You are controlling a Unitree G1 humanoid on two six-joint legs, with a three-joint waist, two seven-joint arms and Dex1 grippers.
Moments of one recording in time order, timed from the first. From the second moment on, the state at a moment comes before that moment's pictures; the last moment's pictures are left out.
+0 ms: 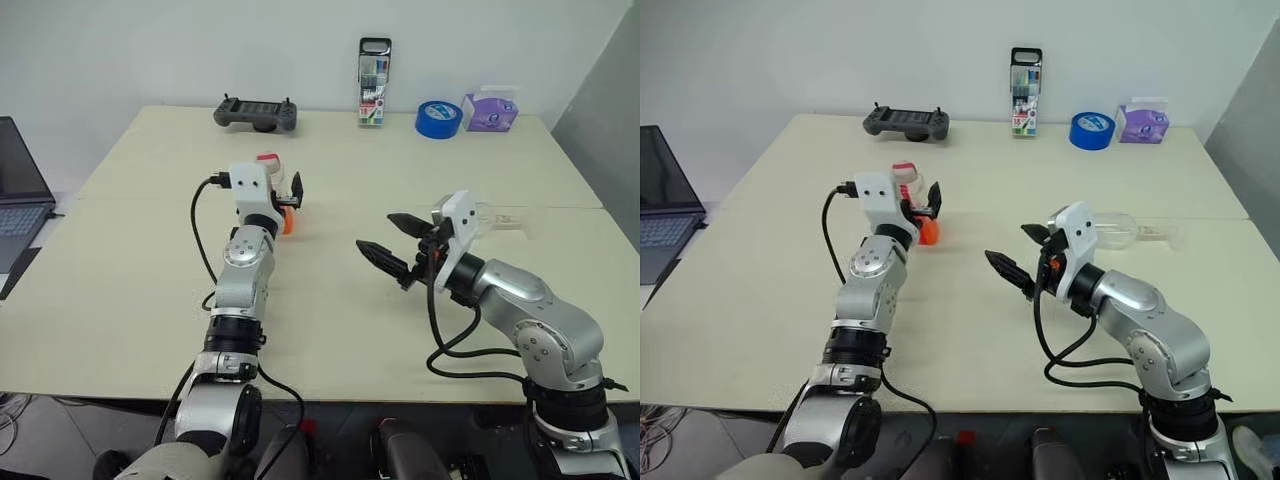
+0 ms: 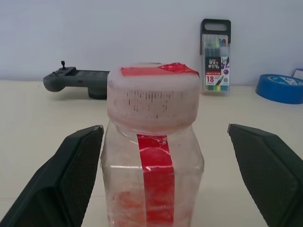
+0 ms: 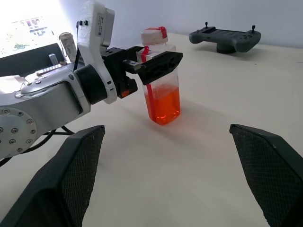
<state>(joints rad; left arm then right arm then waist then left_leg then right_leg) -0.73 0.12 0.13 0.41 -0.10 0.09 -0.04 -0.40 -0.38 0.02 -0.50 0.59 0.80 0.42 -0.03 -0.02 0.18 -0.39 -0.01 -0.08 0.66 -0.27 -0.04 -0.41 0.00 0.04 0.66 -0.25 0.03</state>
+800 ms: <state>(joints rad) -0.67 0.14 0.14 0.36 -0.19 0.07 -0.17 -0.42 -0.39 0.00 -0.53 0.64 0.86 0.40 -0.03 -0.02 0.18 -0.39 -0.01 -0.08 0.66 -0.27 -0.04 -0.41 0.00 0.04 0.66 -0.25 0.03</state>
